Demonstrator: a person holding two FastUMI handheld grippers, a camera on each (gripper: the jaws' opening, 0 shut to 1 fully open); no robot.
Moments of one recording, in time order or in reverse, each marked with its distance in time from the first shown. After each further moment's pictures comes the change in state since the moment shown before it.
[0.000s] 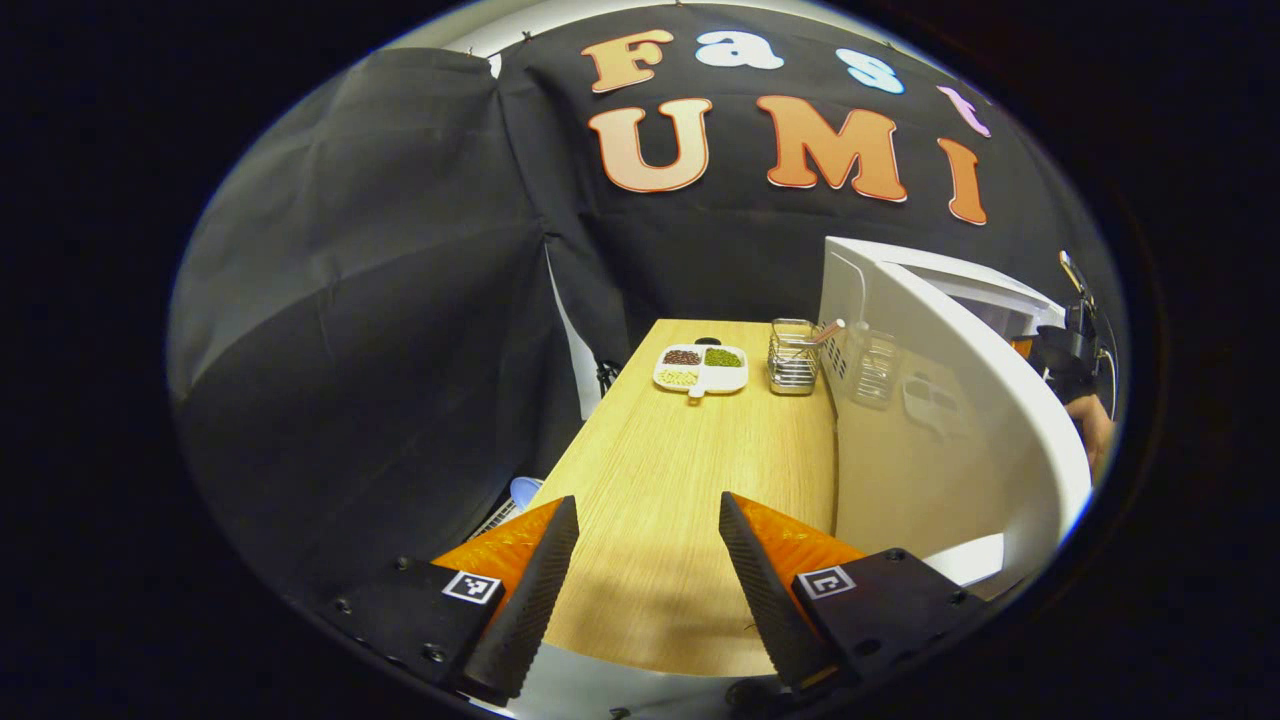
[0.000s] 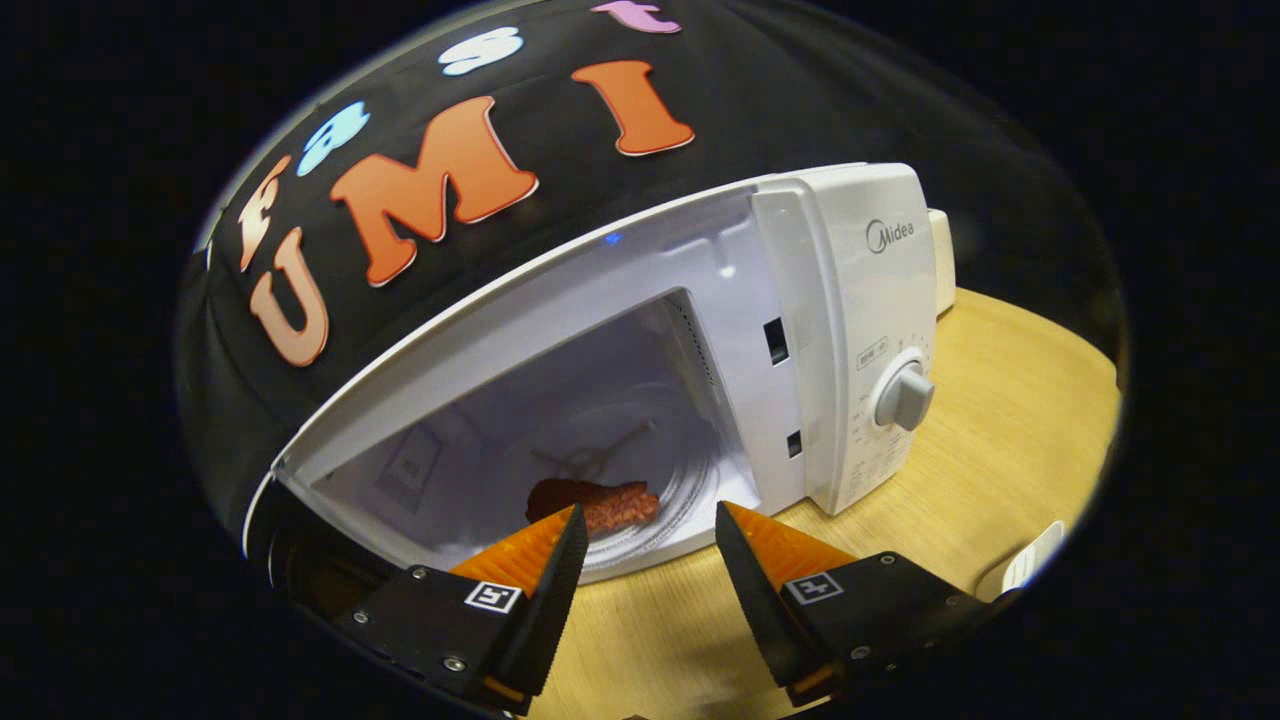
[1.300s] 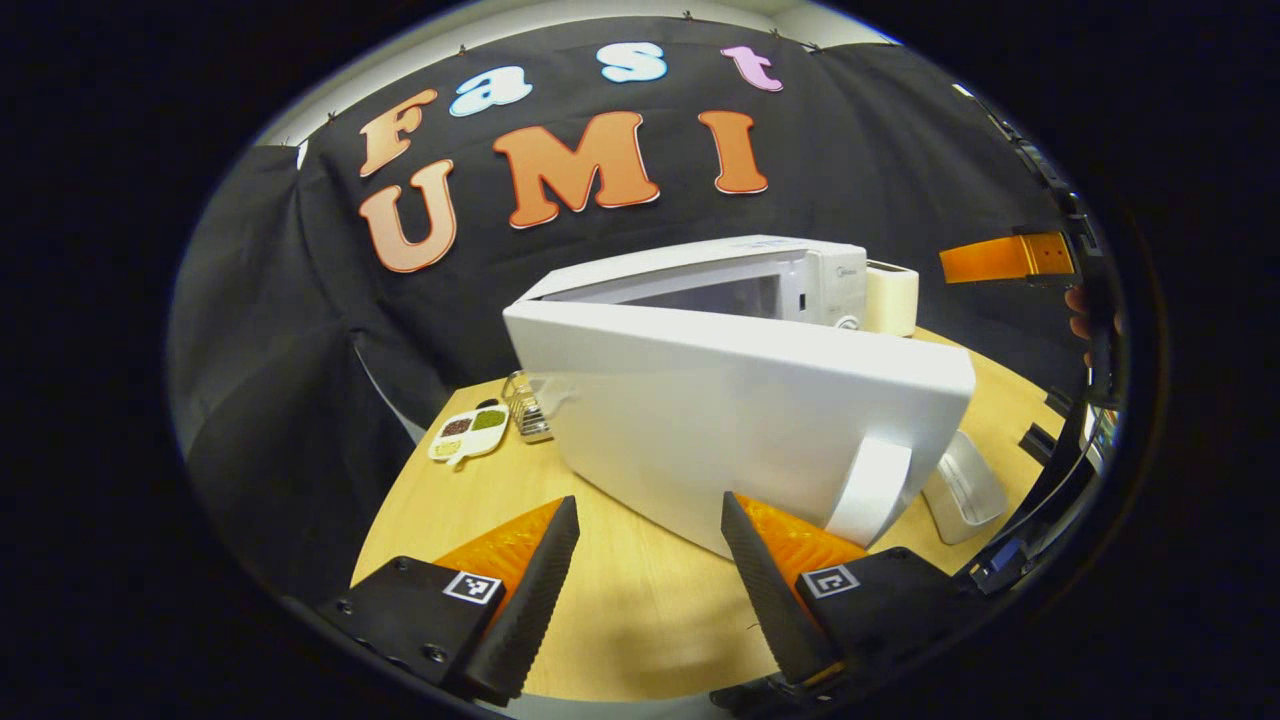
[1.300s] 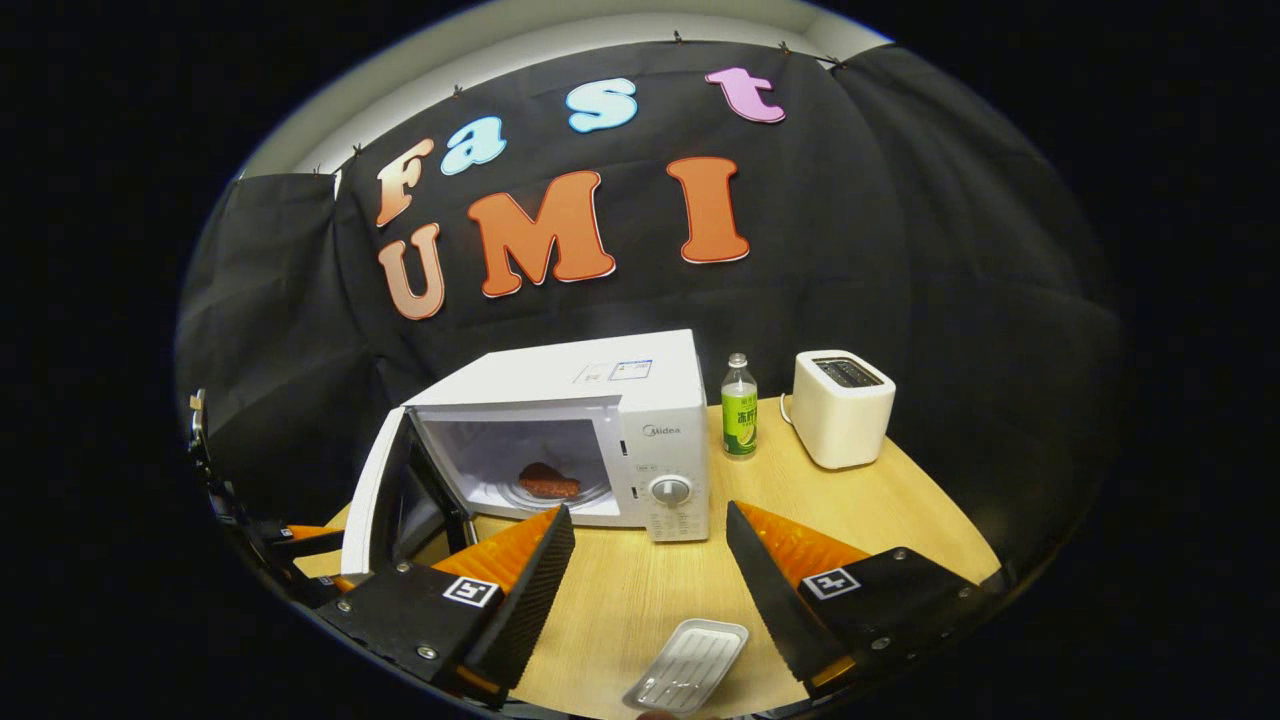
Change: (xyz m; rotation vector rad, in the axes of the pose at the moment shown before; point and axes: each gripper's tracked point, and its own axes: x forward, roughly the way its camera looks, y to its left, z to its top) left arm -0.063 -0.318 0.021 0.279 -0.126 -0.400; right arm -0.191 -0.128 0.109 -0.338 -0.157 0.158
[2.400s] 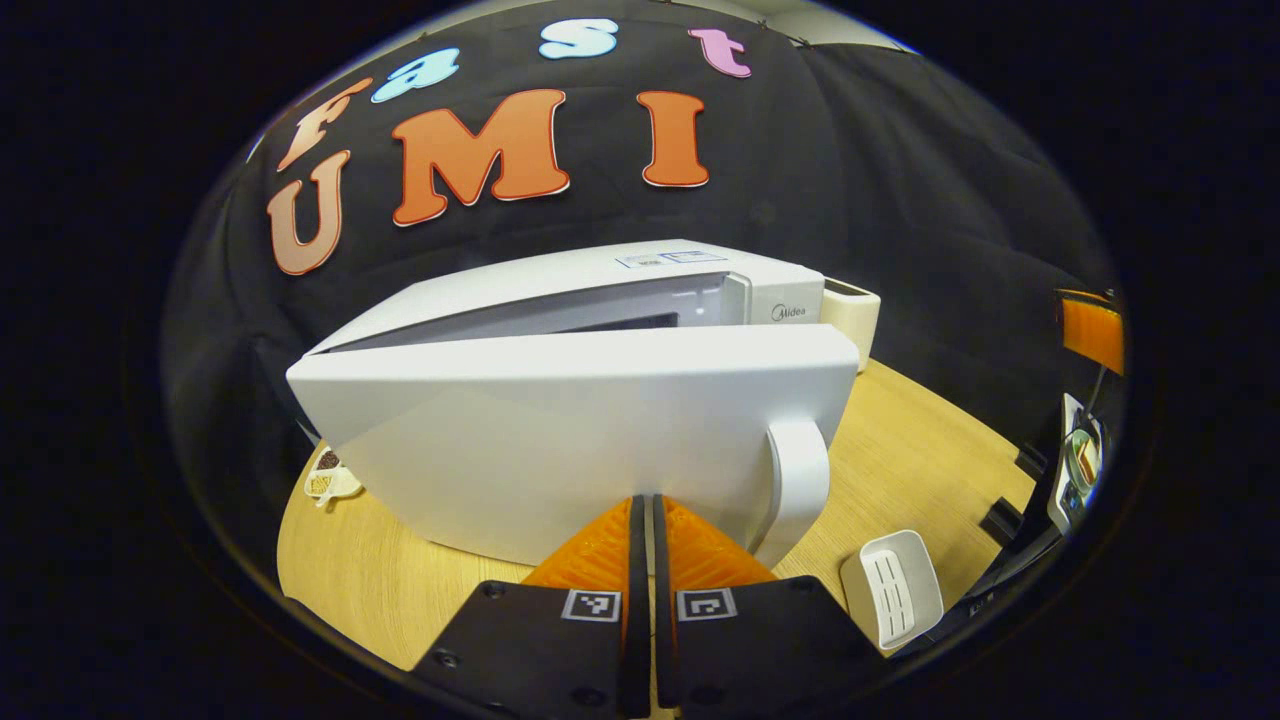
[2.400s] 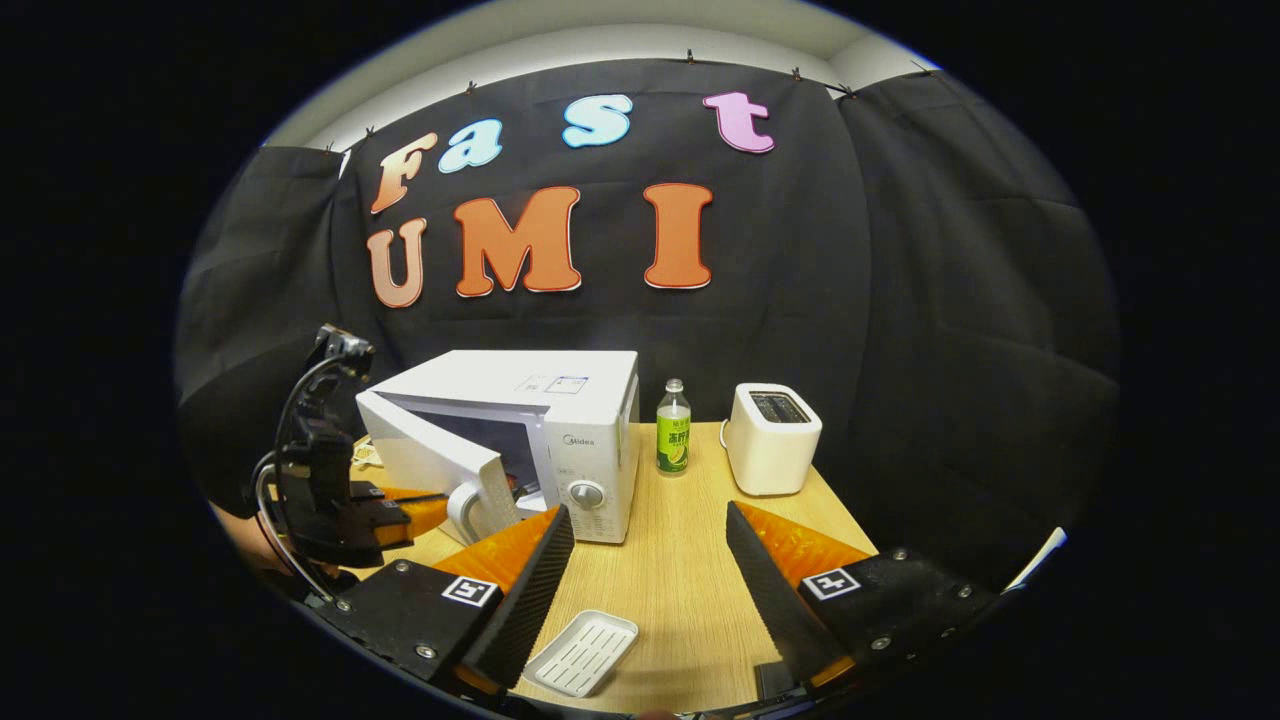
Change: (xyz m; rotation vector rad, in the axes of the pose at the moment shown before) left arm 0.151 -0.108 0.073 -0.025 0.024 -0.142; right arm -0.029 -0.061 0.015 -0.082 -0.029 -0.082
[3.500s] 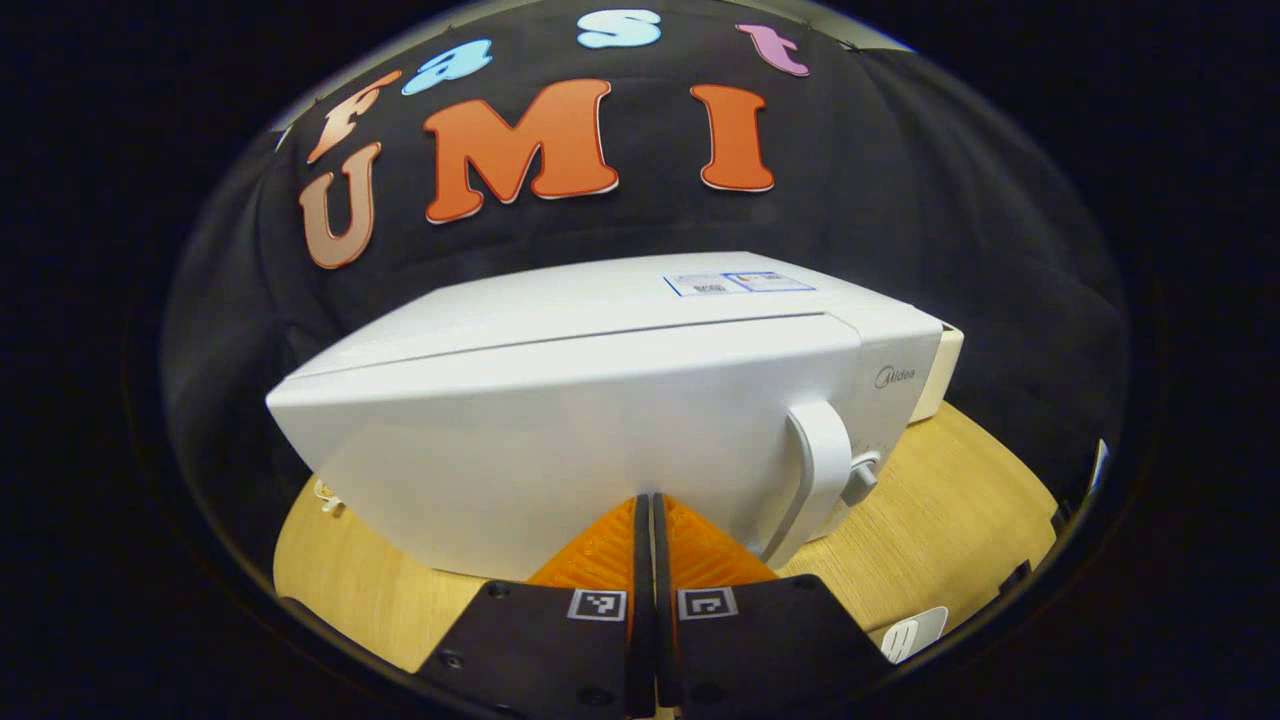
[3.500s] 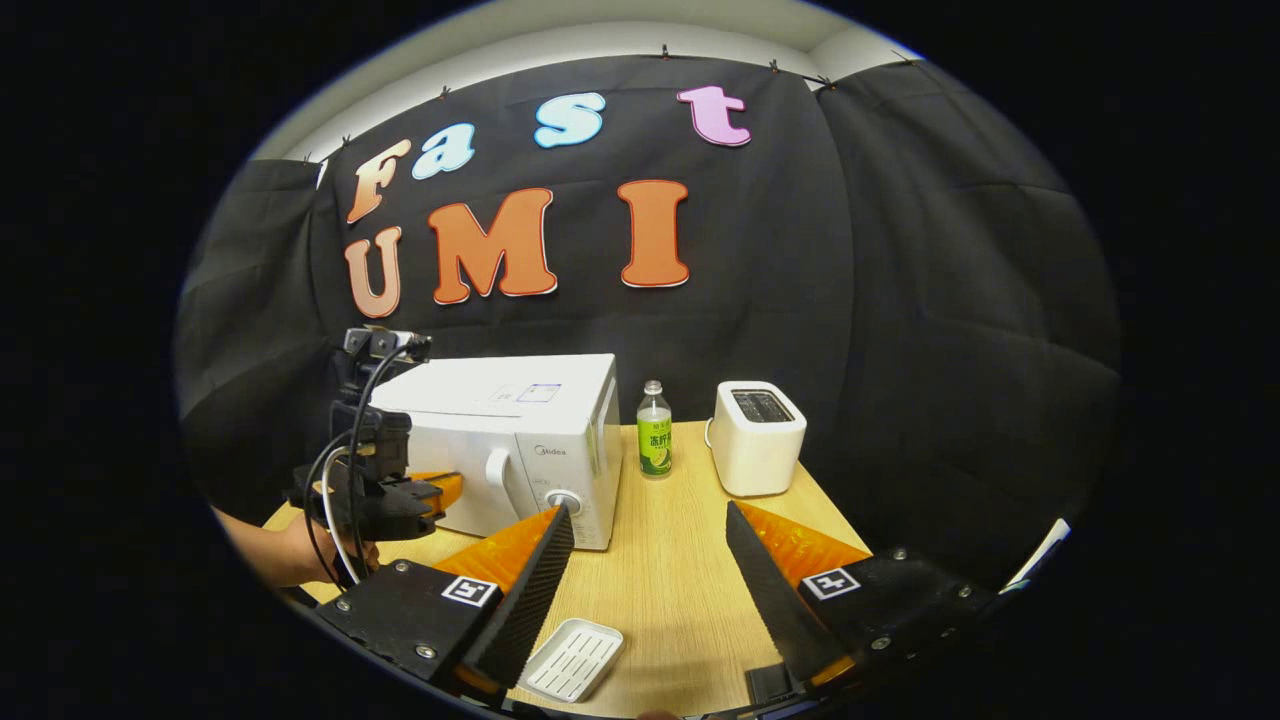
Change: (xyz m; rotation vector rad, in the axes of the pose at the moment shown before) left arm 0.041 0.019 0.050 -0.068 -0.068 0.164; right arm 0.011 -0.014 0.014 0.022 -0.011 -0.021
